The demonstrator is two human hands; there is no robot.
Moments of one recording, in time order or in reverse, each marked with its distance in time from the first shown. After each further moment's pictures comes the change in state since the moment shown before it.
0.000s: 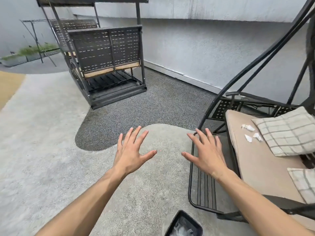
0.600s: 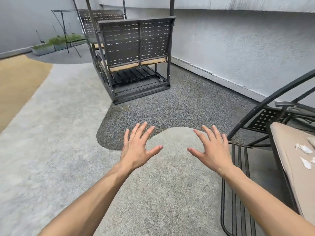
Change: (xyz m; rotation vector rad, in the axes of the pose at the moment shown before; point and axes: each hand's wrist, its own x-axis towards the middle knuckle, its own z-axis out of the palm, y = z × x) left_hand 0.102 -0.211 -0.010 0.046 0.013 -0.101; right_hand 0.192 -0.145 0.093 0.009 -0.052 -0.060
